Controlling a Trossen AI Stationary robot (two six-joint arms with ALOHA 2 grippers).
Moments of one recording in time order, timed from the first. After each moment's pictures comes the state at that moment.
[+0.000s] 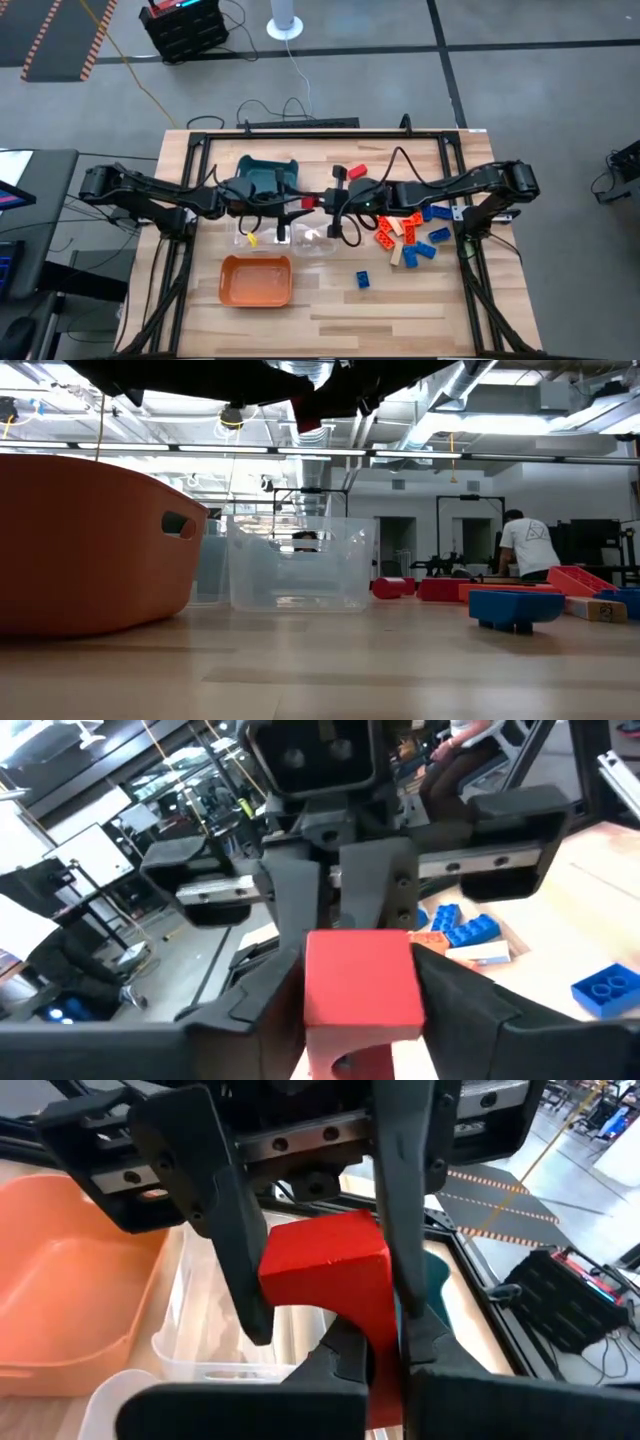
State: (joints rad) left arm -0.01 1.28 0.69 0.60 -0.11 0.49; right arm 0.06 1.59 1.13 0.13 0.26 -0.22
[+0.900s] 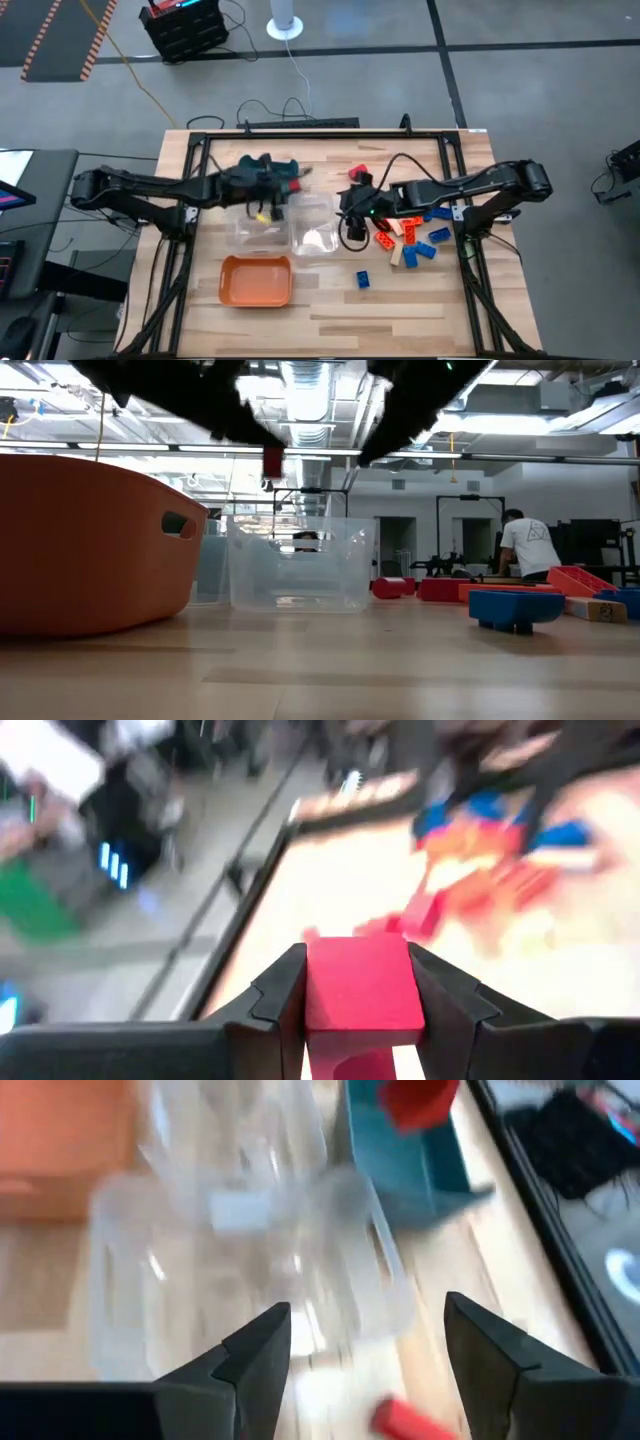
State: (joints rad) left arm 0.13 1.18 0.69 0.21 -0.27 0.28; right arm 0.09 1.49 1.10 -0.36 0.35 0.00
